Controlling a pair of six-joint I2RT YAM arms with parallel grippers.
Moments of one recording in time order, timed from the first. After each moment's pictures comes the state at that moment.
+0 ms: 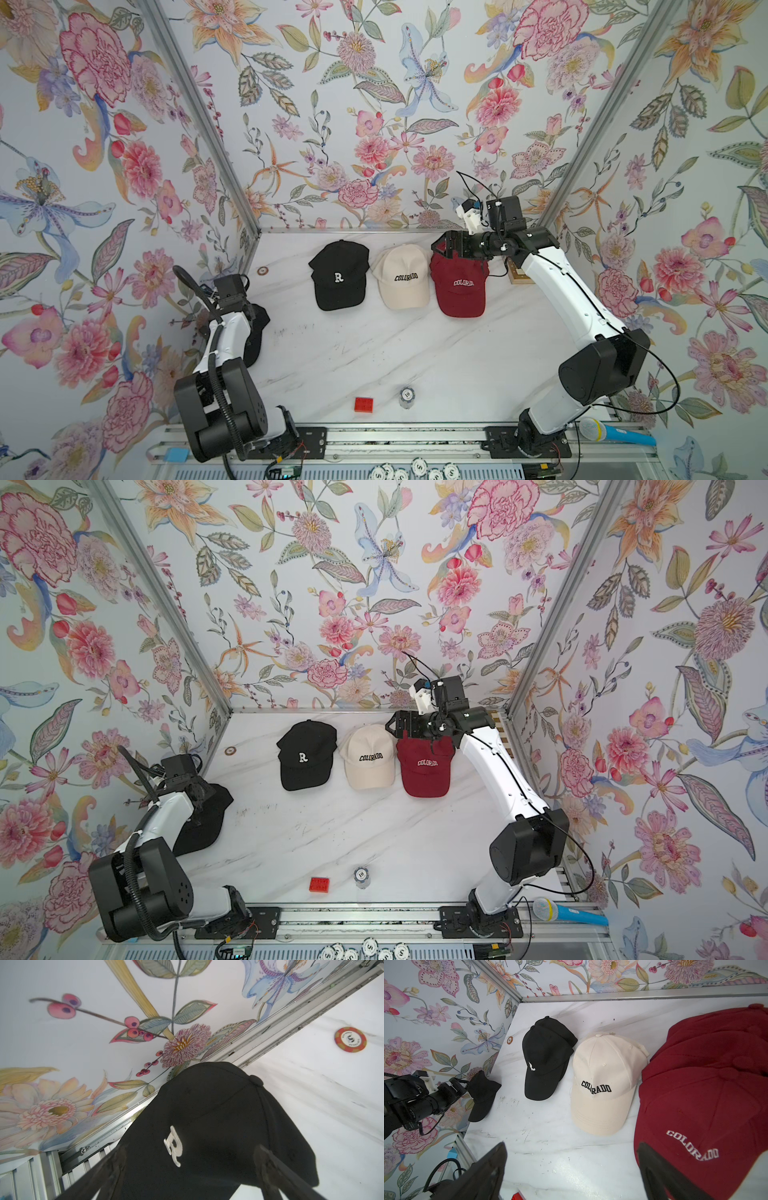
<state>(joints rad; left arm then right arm) 0.40 1.38 0.85 -0.43 -0.47 -0.42 0.32 1.65 1.71 -0.81 -0.45 0.25</state>
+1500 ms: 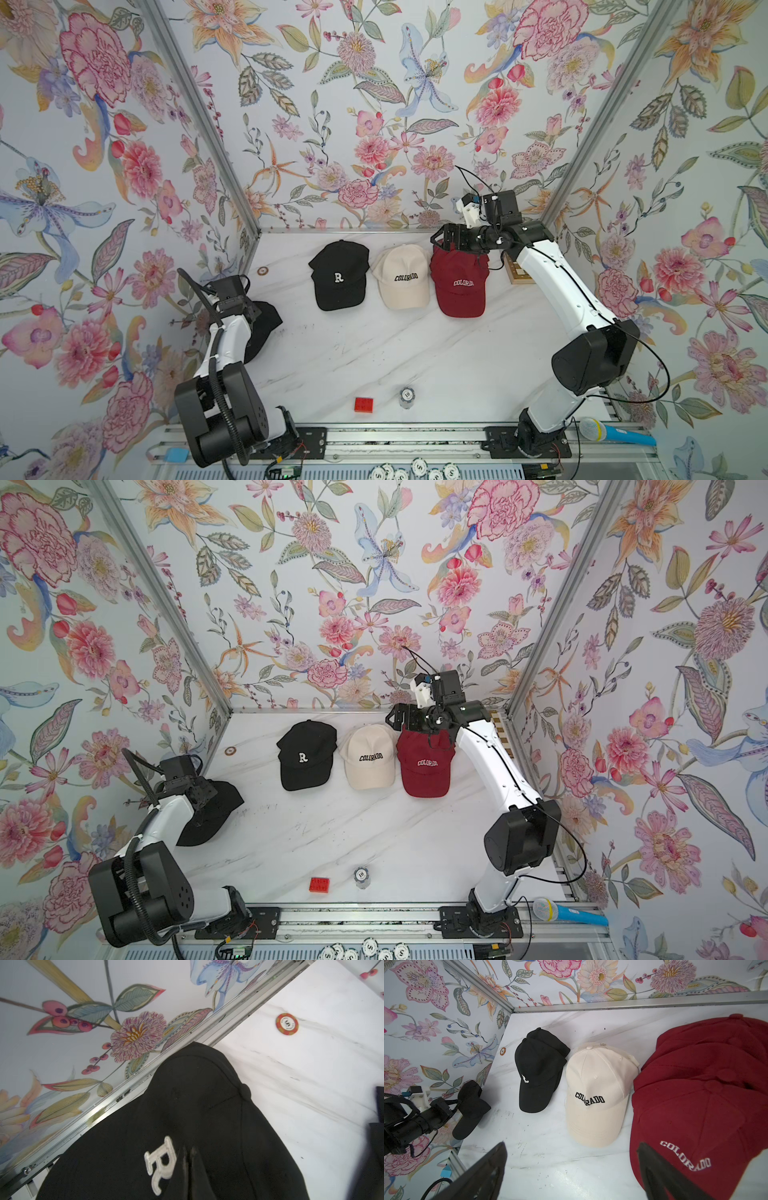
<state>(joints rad) 0.37 1.33 0.83 -0.40 -0.26 -0.41 0.32 1.72 1.80 -0.81 -0.40 0.28</state>
